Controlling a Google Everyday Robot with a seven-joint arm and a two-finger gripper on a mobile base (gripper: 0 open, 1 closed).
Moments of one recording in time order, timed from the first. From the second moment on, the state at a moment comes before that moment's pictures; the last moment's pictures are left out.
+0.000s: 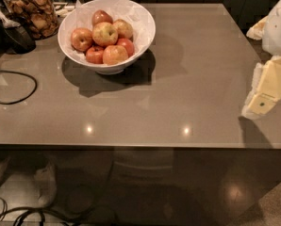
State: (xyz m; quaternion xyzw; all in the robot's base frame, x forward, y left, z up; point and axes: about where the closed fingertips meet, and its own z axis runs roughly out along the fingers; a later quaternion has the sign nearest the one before) arm 0.448 -0.211 0.980 -0.58 0.79 -0.03 0.18
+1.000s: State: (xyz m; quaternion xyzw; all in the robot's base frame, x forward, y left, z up) arm 0.510 -0.164 1.004 -0.55 0.81 -0.02 0.18
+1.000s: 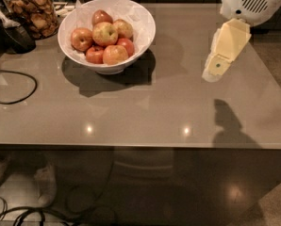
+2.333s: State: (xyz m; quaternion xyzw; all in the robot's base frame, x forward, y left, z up) arm 0.549 -0.090 1.035 -0.56 0.79 0.03 0.24
